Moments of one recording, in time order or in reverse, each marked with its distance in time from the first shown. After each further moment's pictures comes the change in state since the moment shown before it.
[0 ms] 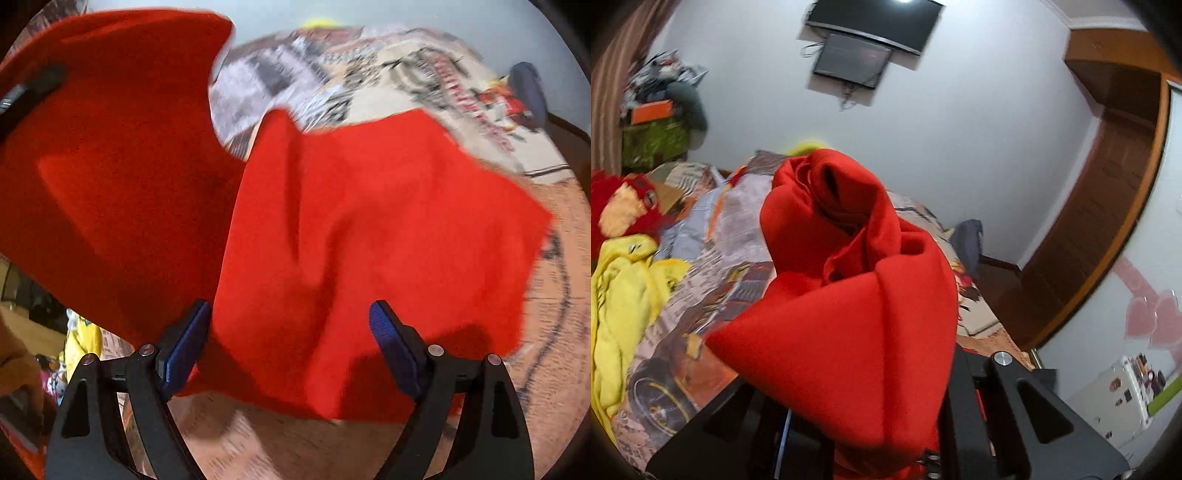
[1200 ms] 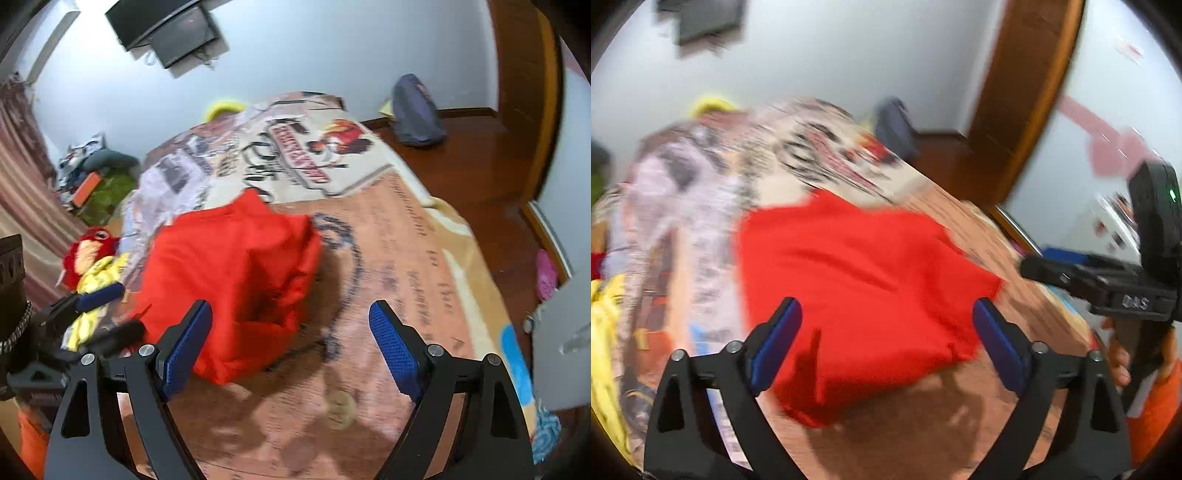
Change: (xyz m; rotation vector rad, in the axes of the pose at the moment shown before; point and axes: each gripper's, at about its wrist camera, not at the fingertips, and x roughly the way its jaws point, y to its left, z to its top) left arm 0.033 -0.098 -0.084 0.367 0.365 -0.116; right arm -0.129 -0.101 -0.036 0.203 -0.219 -0.144
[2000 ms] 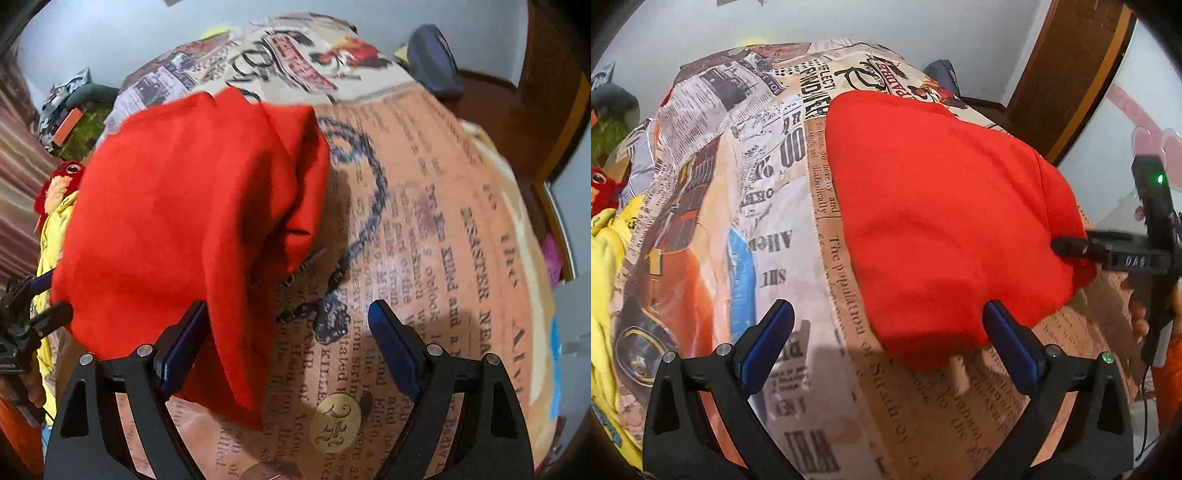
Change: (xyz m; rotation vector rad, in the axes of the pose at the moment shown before) left arm 0.041 0.075 -0.071 -0.089 0.181 0.060; right arm 0.073 -0.014 -0.037 -0.069 0.229 -0.065
